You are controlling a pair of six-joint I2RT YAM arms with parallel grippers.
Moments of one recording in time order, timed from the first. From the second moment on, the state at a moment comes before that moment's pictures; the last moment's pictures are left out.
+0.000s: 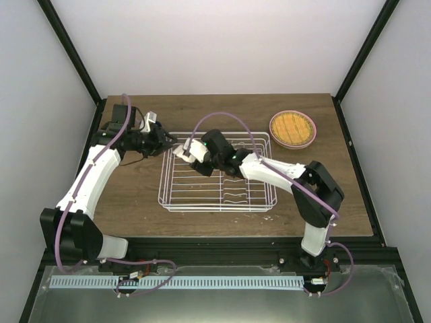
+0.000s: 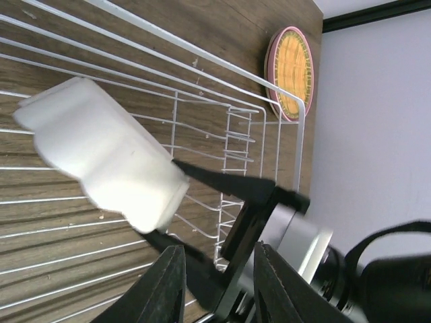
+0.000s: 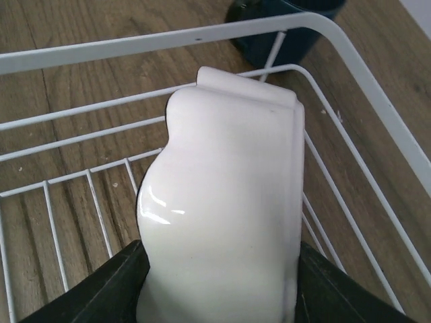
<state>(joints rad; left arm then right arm) -0.15 1.37 1.26 -0.76 0.68 -0.65 0.81 1.80 1.29 -0.17 -0.14 -0.35</state>
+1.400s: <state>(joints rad) -0.14 1.37 1.26 -0.75 0.72 -0.63 0.99 1.85 1.12 -0.04 0.39 -0.78</state>
